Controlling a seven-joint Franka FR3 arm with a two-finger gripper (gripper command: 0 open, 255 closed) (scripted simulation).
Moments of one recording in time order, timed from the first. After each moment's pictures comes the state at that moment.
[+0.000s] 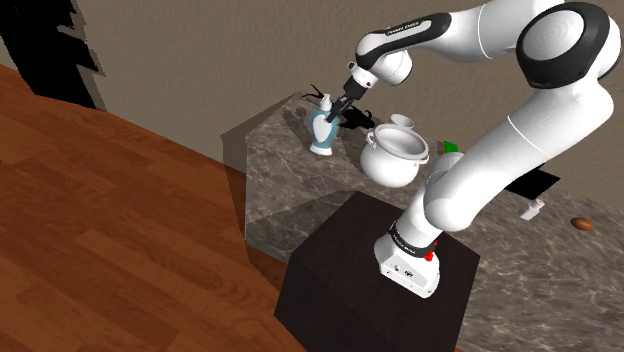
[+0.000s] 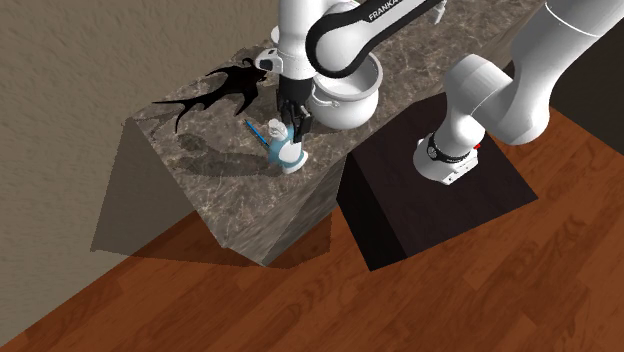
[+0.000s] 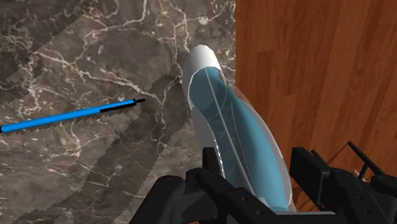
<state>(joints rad) 0.19 -0.26 -0.64 -2.45 0.30 2.32 -0.79</state>
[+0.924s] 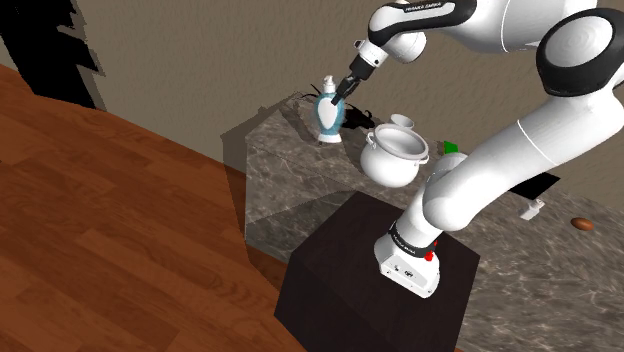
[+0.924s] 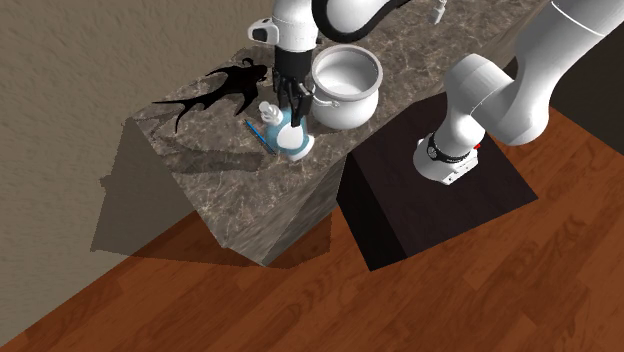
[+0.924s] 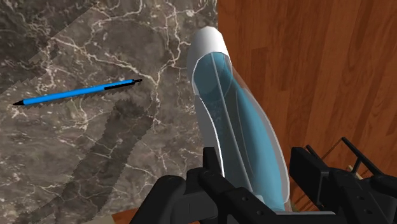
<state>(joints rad) 0.15 -0.35 -0.59 -2.34 0.21 2.15 -0.68</state>
